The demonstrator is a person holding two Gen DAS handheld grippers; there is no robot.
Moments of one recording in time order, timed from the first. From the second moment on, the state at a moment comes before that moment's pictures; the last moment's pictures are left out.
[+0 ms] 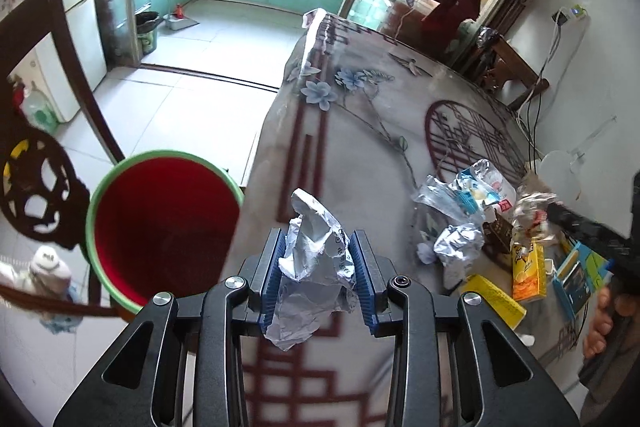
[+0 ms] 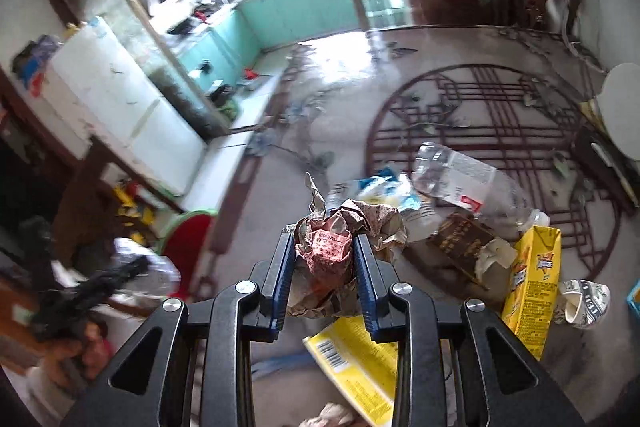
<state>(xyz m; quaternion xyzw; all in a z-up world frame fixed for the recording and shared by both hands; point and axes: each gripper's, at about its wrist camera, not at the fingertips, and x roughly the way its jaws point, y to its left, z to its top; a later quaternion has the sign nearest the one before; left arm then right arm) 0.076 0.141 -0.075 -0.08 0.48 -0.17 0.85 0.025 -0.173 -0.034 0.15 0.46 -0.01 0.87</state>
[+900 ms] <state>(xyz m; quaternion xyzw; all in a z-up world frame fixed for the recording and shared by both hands) 0.124 0.264 -0.124 -0.08 0.53 -0.12 0.84 0.119 0.042 -0.077 0.21 0.49 0.16 0.83</state>
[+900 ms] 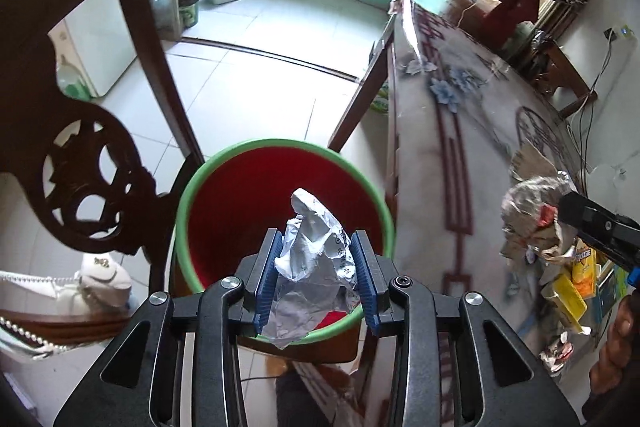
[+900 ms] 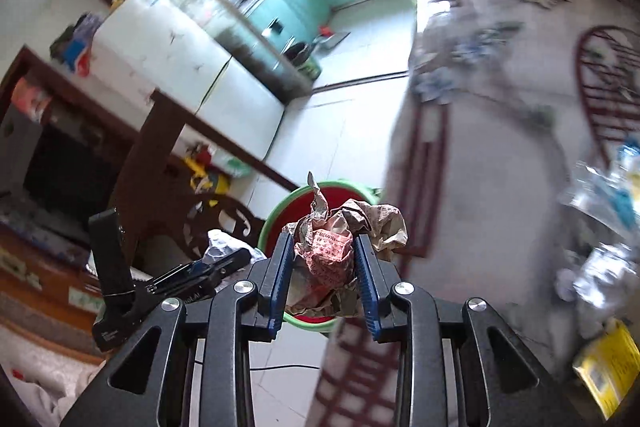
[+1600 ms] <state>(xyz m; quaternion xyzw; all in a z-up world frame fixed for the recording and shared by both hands) 0.111 0.250 -0.107 -0.07 0.49 -0.09 0.86 0.101 0.033 -0.059 0.16 0.48 0.16 0.85</state>
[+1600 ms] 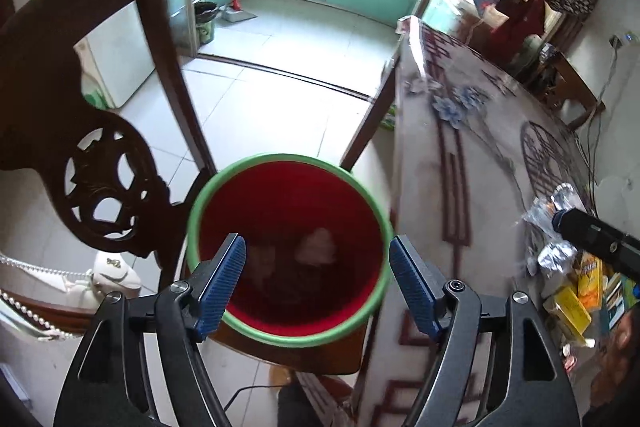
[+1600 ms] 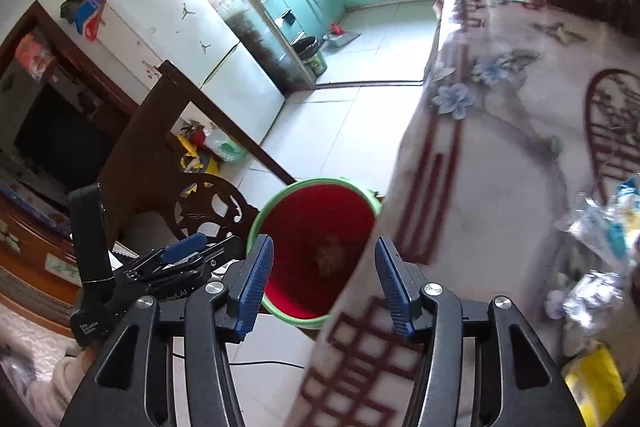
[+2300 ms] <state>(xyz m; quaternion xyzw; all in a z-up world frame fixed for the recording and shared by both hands) 0.059 0.050 -0.092 -0.04 0.50 -0.19 0.84 -0.007 -0.204 -0.026 0.14 0.45 0.02 0.88</state>
